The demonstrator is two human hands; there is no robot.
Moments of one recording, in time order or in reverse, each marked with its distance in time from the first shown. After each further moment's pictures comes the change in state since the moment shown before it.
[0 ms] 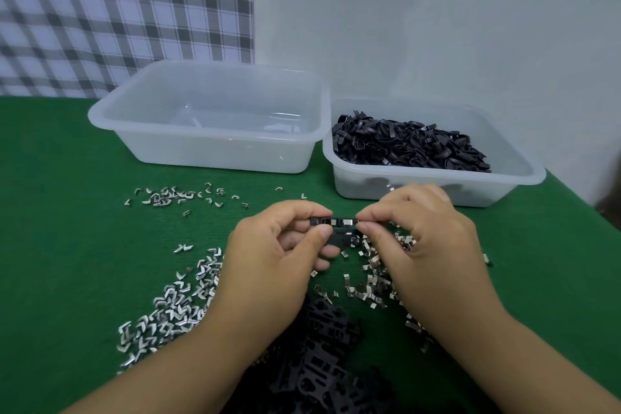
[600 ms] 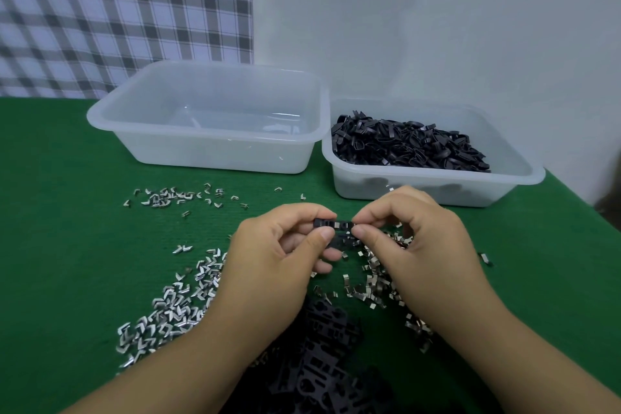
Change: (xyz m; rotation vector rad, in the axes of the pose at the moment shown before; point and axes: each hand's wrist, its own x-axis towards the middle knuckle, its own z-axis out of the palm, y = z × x) left_hand 0.000 -0.001 0.000 -0.021 -0.051 -0.006; right_hand 0.004 -0.002 -0.002 0.200 -0.149 0.205
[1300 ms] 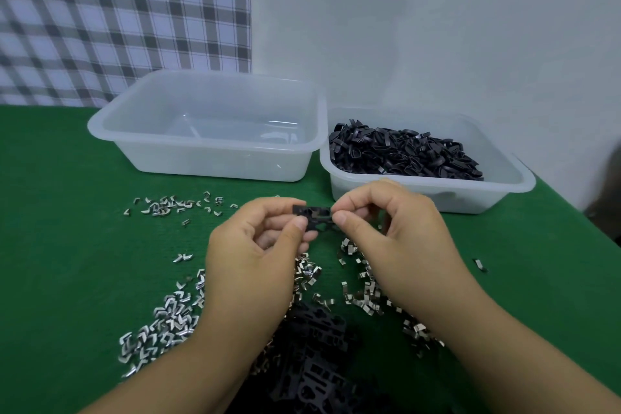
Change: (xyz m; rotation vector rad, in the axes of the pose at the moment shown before) left_hand 0.003 0.003 -0.003 -0.081 0.241 0.045; right_hand 0.014 -0.021 0.004 0.117 -0.040 0.095
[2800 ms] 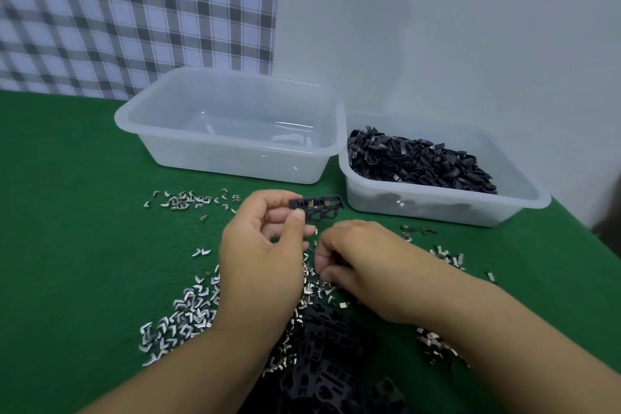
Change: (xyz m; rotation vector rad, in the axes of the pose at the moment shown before) left_hand 0.006 -0.004 -0.002 0.033 0.154 0.018; right_hand 0.016 -0.009 0.016 -0.510 -0.677 -0.194
